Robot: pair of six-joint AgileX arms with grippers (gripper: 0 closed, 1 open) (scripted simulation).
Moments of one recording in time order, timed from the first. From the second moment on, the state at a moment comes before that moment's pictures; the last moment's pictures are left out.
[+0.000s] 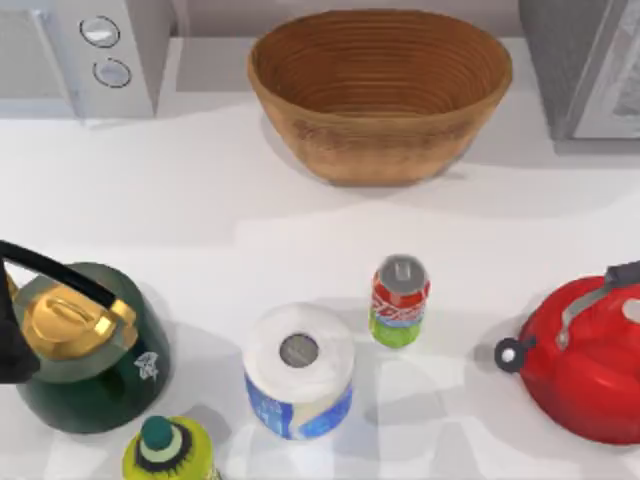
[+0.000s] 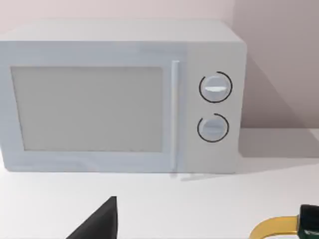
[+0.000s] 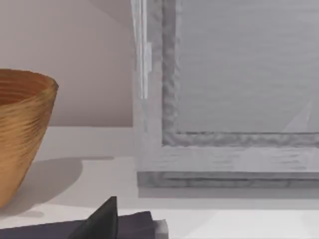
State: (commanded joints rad) left arm 0.00 0.00 0.00 0.00 0.00 0.00; right arm 0.00 0.00 0.00 0.00 0.00 0.00
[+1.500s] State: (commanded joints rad) left arm -0.58 1.66 1.62 -1.05 -0.01 0.04; right arm 0.00 0.00 0.00 0.00 0.00 0.00
